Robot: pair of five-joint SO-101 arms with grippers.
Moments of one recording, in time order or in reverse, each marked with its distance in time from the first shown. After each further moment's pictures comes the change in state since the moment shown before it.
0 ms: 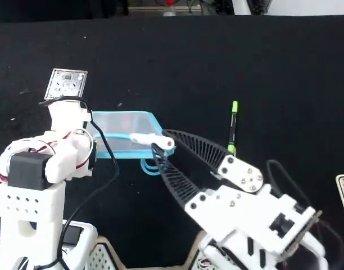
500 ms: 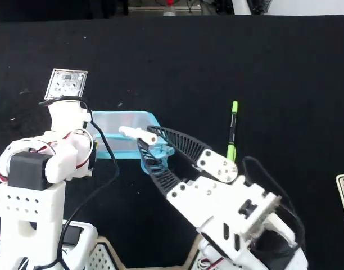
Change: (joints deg) left arm 0.0 0.0 0.0 0.0 0.0; right arm -0.2 -3.3 12.7 -10.5 0.1
